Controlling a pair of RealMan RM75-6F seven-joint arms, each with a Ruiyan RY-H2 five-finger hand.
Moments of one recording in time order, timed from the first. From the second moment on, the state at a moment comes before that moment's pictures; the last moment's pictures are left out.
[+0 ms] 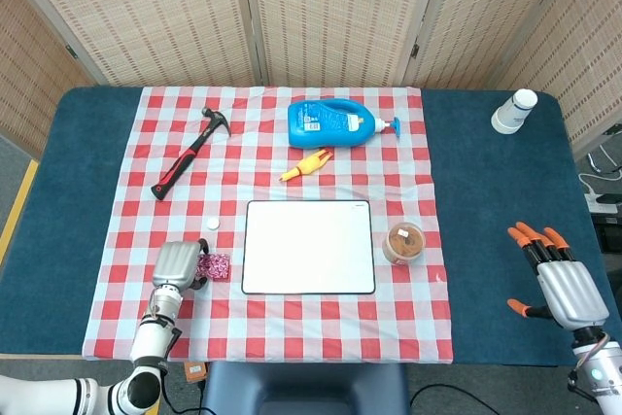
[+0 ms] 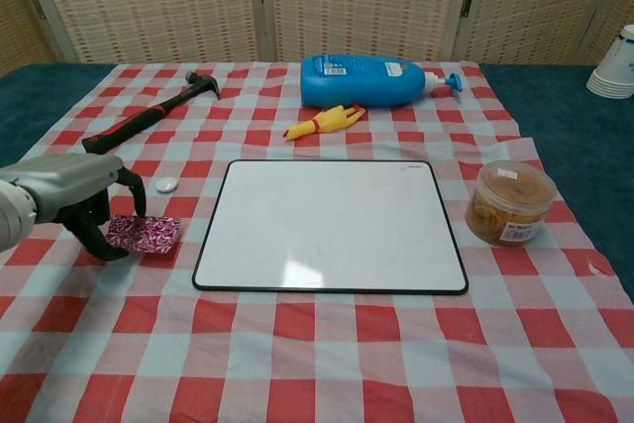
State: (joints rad) left arm -0.66 -1.60 -0.17 -1.72 0.64 1.24 0.86; right arm 0.15 -1.00 0.00 -1.69 -1.50 1.31 0.04
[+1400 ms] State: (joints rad) left arm -0.97 -2.00 -0.36 -1.39 0.58 1.24 0.94; right arm 0.16 -0.98 0.01 -1.67 -1.48 1.27 0.11
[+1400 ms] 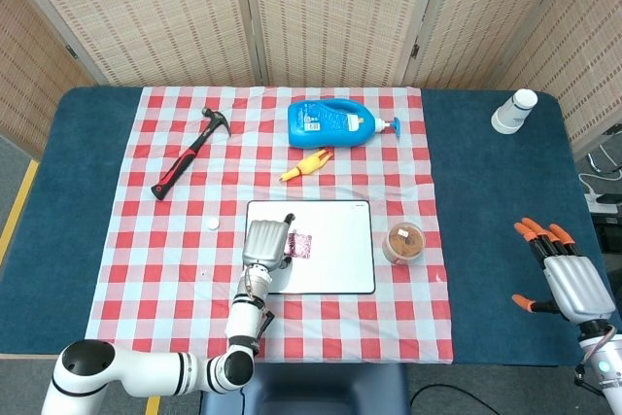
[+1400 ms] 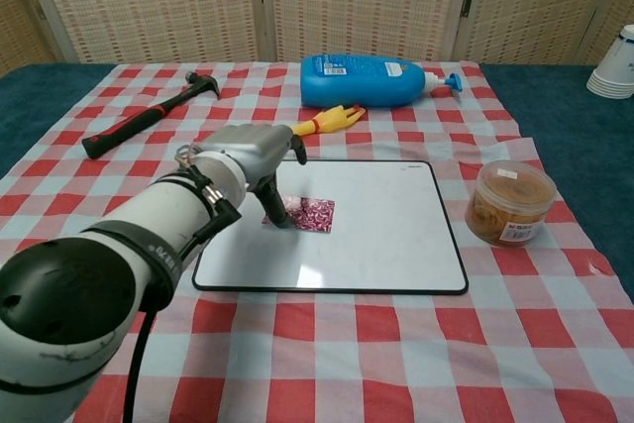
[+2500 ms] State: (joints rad) left arm -0.86 -1.79 -0.32 -1.29 0.51 1.12 0.85; right arm 0.18 -1.00 0.02 -1.67 -1.44 1.25 0.05
